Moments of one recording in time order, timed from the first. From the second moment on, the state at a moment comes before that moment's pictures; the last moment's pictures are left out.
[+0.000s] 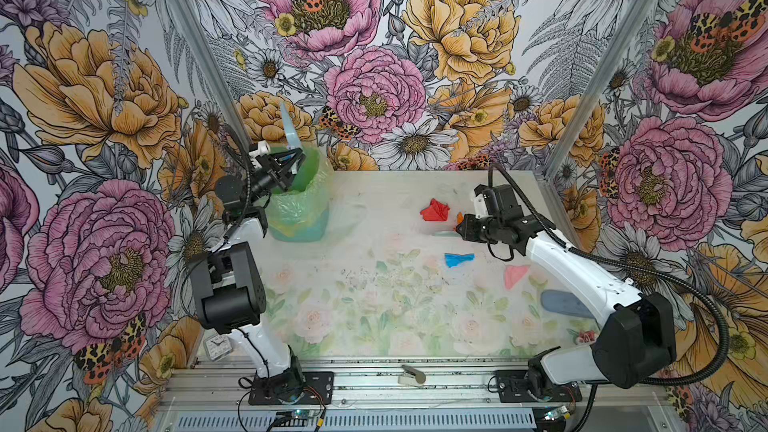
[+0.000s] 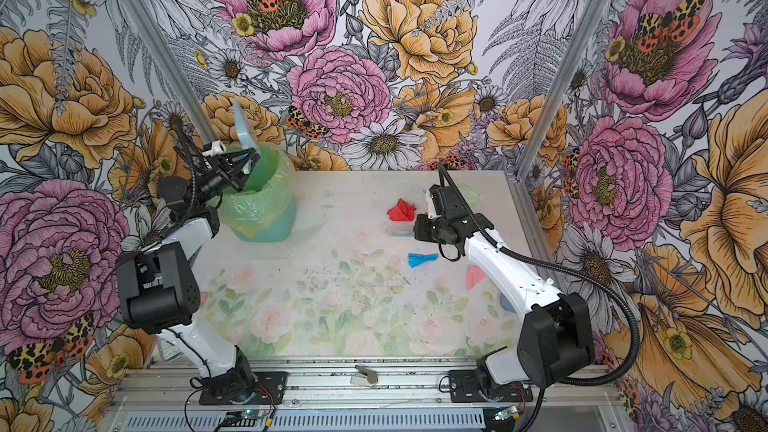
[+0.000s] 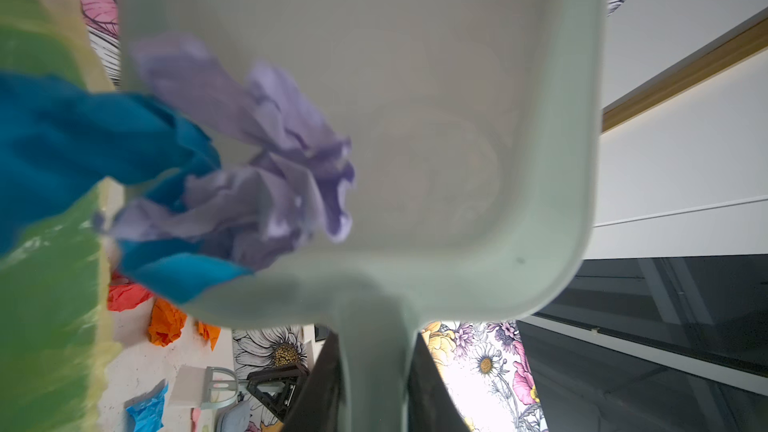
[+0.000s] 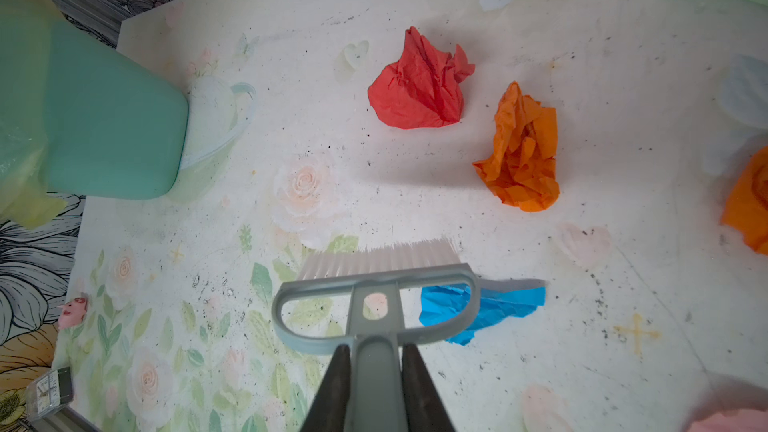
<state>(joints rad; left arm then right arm) 0.30 1.78 1.18 1.22 1.11 -2.03 0.35 1.42 1.17 -0.62 -0.19 0.43</state>
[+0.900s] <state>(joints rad) 0.34 1.68 1.13 1.39 1.09 -2.09 0.35 1.42 1.17 -0.62 -0.19 0.43</state>
